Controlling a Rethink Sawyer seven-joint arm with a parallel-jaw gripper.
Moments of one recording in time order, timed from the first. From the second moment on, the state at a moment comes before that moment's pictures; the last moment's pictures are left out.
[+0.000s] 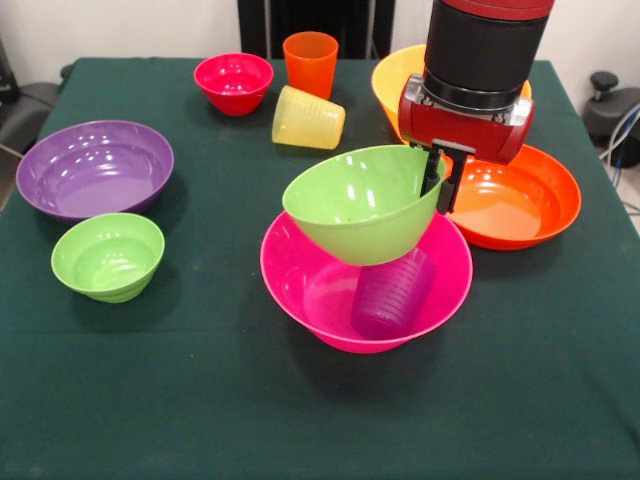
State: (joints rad) arm -0.12 -0.49 0.08 1.27 -0.19 0.70 2.20
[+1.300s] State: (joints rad) arm -0.15 -0.51 0.08 1.27 -0.19 0.70 2.20
